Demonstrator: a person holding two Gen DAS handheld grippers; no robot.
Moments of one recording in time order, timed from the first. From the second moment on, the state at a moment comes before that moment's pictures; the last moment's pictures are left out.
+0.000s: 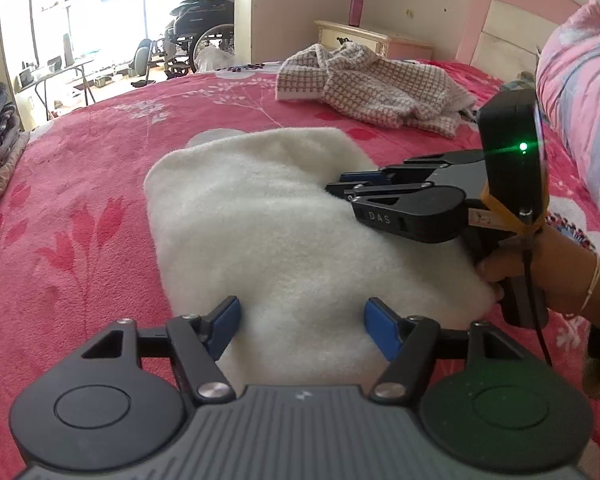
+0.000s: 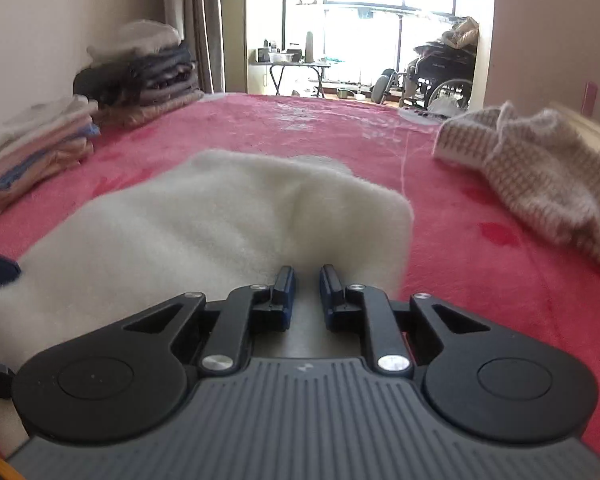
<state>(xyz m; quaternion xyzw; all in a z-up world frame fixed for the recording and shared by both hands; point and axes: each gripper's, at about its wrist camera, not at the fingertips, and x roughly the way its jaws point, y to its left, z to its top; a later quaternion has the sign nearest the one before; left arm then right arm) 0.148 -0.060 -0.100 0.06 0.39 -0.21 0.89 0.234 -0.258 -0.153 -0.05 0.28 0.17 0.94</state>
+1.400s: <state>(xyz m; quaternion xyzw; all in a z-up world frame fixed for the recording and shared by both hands) 0.191 -0.071 -0.117 0.05 0.37 -0.18 0.91 0.232 -0.263 -0.157 -0.02 0.27 0.17 0.95</state>
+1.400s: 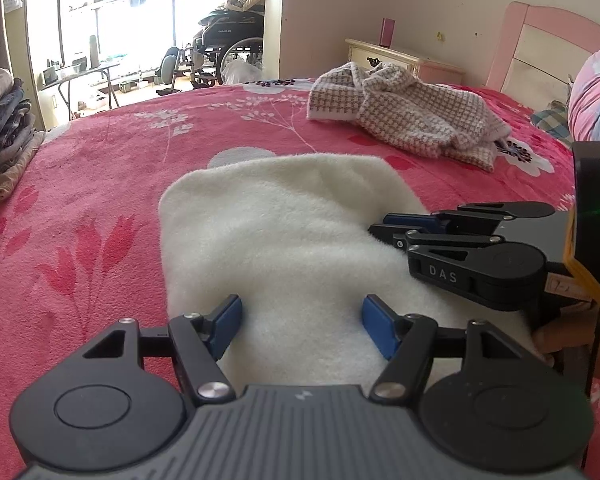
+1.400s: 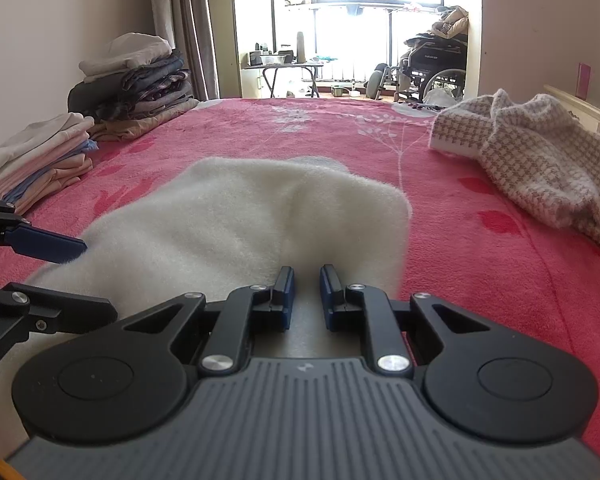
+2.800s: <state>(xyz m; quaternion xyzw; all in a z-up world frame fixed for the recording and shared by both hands) 0.295 -0.068 -0.117 0.05 0.45 -0.17 0.87 0.242 -0.264 -0.146 -0.02 0.30 0.18 0.94</state>
